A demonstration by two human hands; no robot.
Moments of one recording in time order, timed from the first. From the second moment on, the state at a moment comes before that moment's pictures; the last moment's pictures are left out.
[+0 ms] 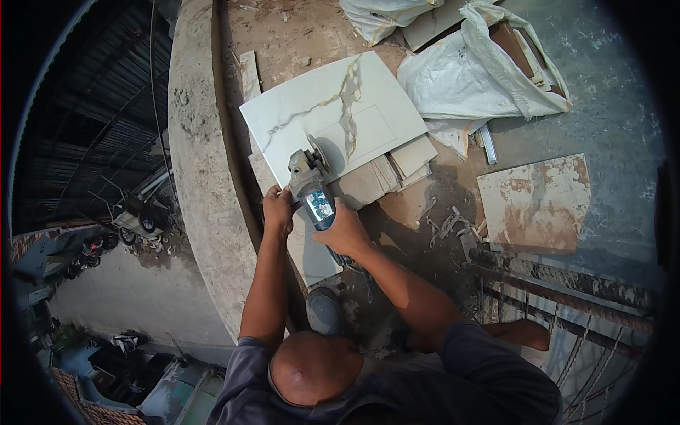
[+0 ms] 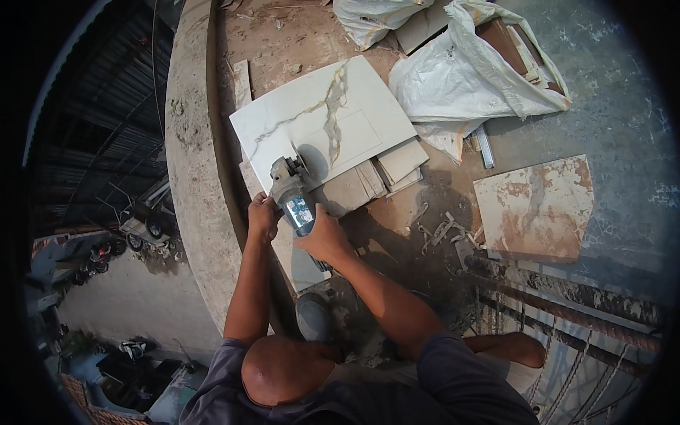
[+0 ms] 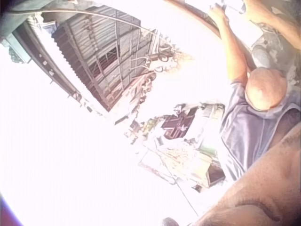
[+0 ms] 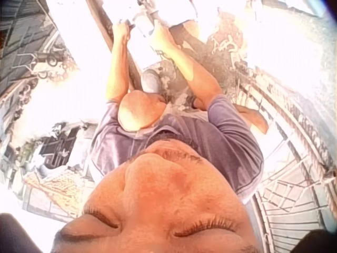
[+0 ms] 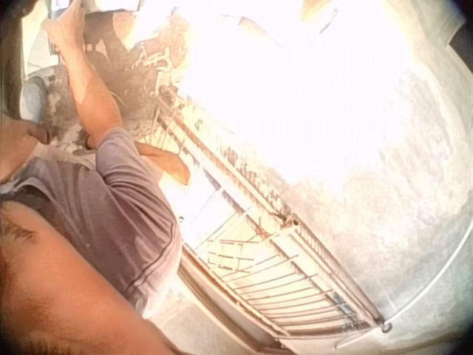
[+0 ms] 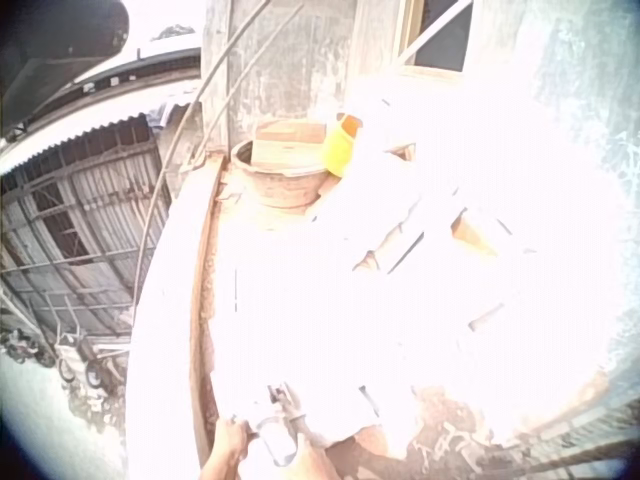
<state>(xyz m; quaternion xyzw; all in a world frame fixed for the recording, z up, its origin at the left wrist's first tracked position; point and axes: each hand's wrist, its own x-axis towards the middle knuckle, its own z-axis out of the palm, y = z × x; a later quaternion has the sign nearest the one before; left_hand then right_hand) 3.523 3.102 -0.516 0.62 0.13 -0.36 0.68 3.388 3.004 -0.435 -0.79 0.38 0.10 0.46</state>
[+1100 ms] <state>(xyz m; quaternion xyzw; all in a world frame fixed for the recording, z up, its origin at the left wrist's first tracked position) 3.520 3.099 -0.507 0.63 0.13 -0.36 0.68 3.384 3.004 -0.436 -0.79 0.39 0.11 0.46</state>
